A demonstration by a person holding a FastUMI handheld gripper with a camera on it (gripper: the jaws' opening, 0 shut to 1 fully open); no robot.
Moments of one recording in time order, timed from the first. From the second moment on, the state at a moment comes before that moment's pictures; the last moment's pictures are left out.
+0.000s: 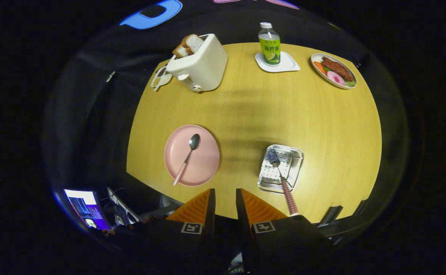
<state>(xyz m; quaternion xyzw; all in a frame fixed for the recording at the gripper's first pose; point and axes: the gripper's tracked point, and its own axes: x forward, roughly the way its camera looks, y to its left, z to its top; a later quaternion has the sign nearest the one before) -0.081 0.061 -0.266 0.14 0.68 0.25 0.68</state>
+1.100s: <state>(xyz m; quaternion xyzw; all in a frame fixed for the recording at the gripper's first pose) -0.141 0.258 -0.377 0.20 0.76 0.19 0.59</state>
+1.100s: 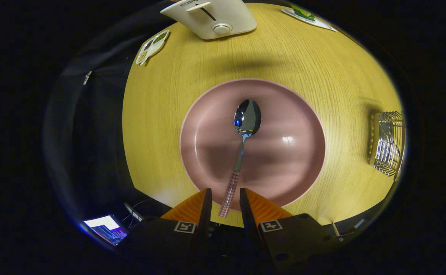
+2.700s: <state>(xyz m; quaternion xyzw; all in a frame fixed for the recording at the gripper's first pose) -0.111 0.172 -0.289 0.21 0.69 0.28 0.63</state>
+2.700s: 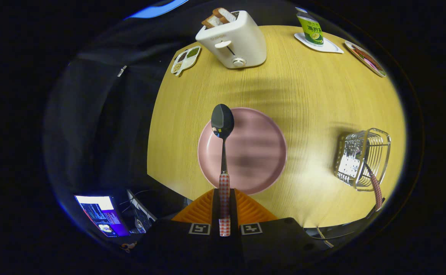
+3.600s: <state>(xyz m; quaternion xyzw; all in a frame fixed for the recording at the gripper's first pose) -0.115 -0.043 -0.286 0.19 0.80 0.20 0.53</state>
